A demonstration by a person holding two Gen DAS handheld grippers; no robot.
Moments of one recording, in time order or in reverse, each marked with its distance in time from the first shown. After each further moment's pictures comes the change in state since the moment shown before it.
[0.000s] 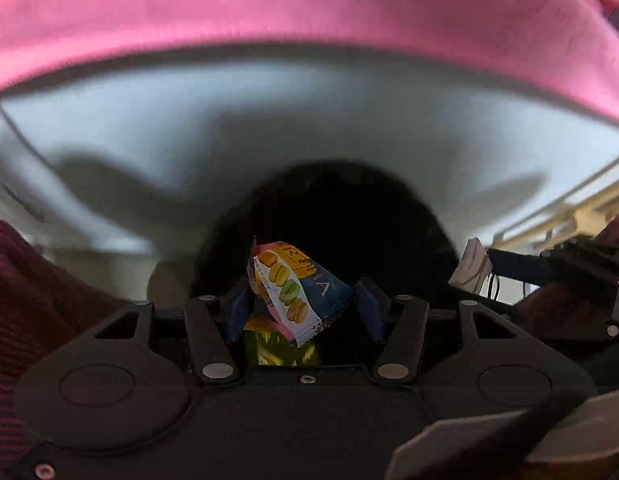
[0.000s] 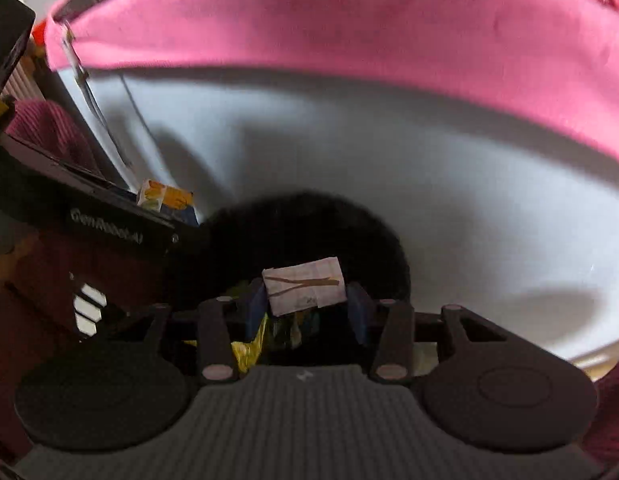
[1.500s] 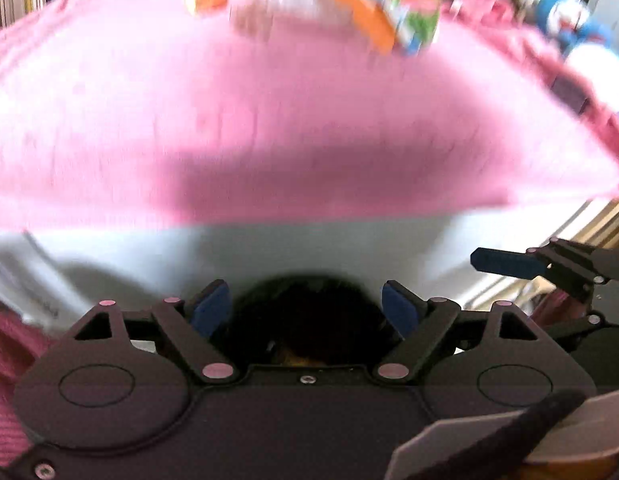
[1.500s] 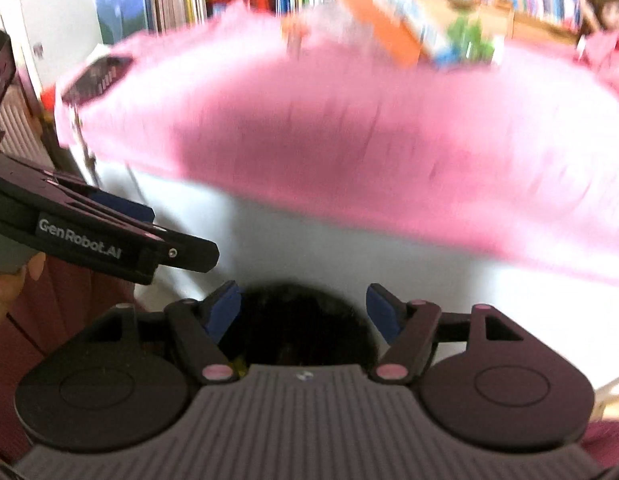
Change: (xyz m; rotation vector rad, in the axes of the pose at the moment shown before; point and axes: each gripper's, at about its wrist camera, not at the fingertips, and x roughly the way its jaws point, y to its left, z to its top) left arm -0.094 -0.021 0.046 0.055 -0.304 -0.066; right arm -0.082 -0.018 0.049 -0.024 -0.292 -0.010
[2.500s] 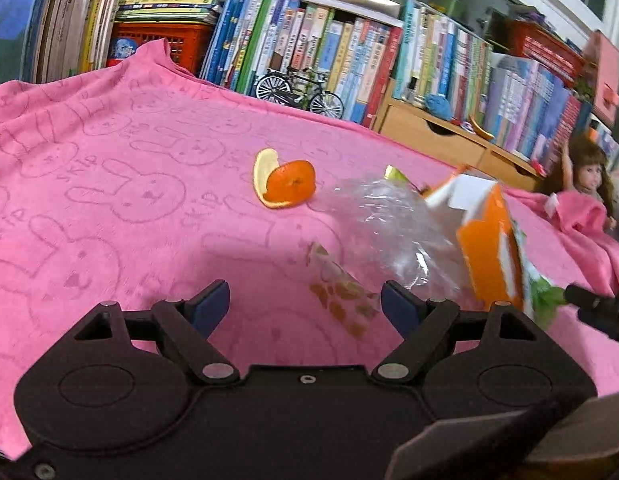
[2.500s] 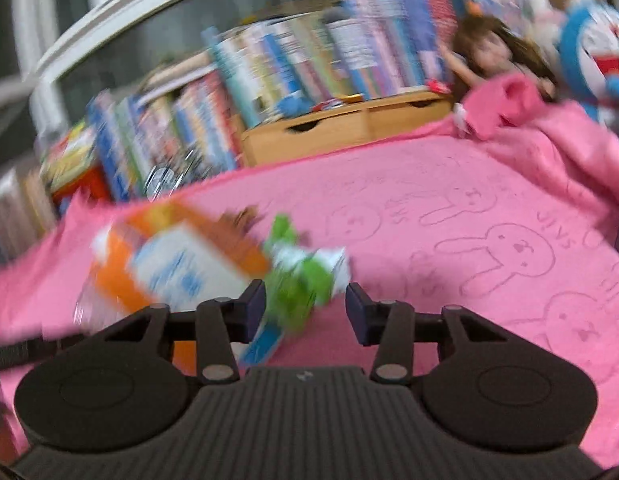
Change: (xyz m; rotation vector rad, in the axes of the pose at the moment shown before) left arm 0.094 0.075 0.187 -0.284 -0.328 0.118; right arm 0.064 -0.157 0.152 0.451 -0.302 -0.258
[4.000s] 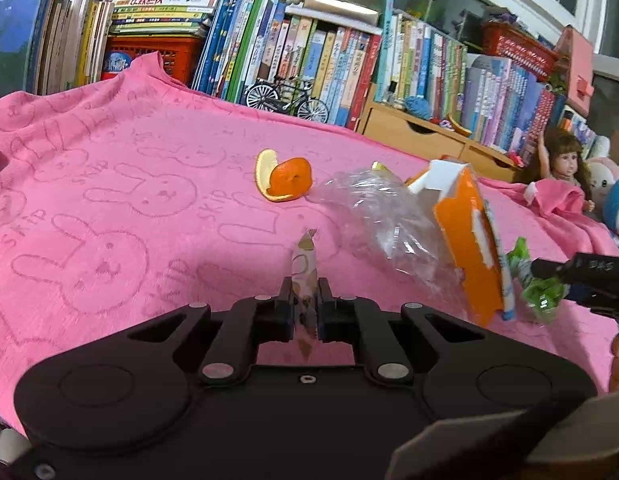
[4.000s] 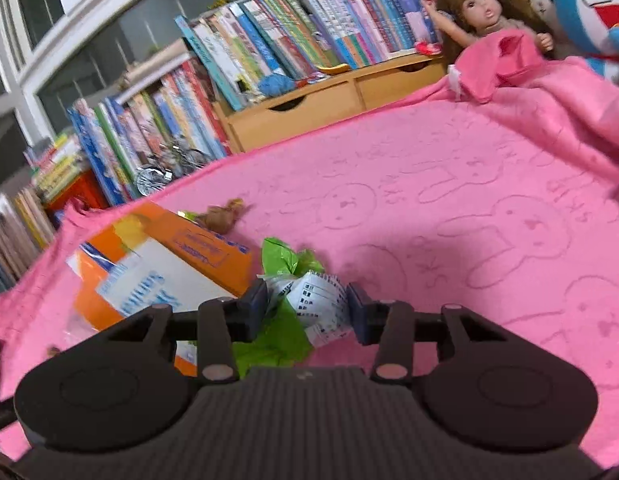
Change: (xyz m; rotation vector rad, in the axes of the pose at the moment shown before) left arm -0.051 0.011 -0.026 0.051 -0.027 -0.060; right arm 0.016 -0.017 0.001 0.018 0.109 0.017
